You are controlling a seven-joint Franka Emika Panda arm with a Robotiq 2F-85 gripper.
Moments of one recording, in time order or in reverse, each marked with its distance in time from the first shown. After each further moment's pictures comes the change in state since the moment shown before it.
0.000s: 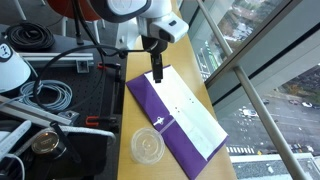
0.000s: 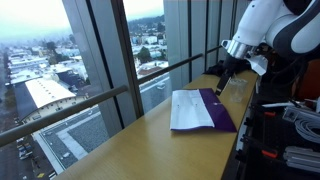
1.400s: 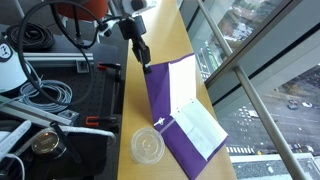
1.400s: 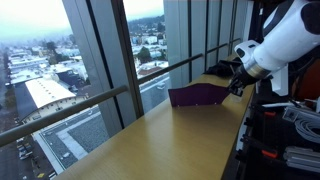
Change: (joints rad) arm 0.030 -0.096 0.221 -0.022 -1.115 -0.532 0.962
